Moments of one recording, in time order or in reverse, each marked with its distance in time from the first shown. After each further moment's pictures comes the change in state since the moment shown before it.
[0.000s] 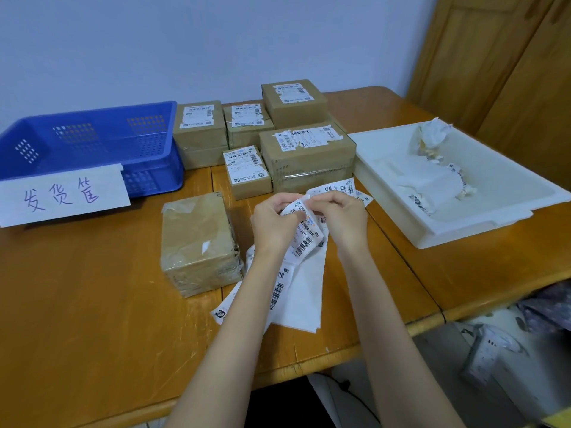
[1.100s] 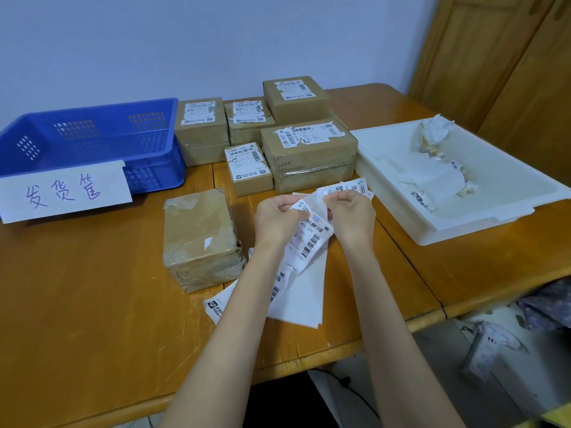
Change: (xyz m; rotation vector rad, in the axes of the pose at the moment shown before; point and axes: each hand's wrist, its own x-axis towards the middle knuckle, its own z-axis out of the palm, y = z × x) left_hand -0.001 0.009 -0.002 -0.018 -0.069 -0.203; right_hand 0.013 0.012 -0.002 -0.203 0.148 -0.021
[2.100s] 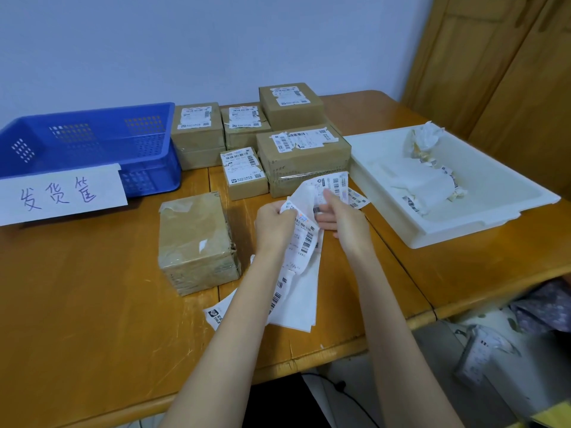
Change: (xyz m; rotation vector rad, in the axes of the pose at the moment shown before) left_hand -0.003 -0.005 0.009 0.076 0.041 0.038; right_hand -0.003 0.007 -0.016 0.114 -0.248 0.143
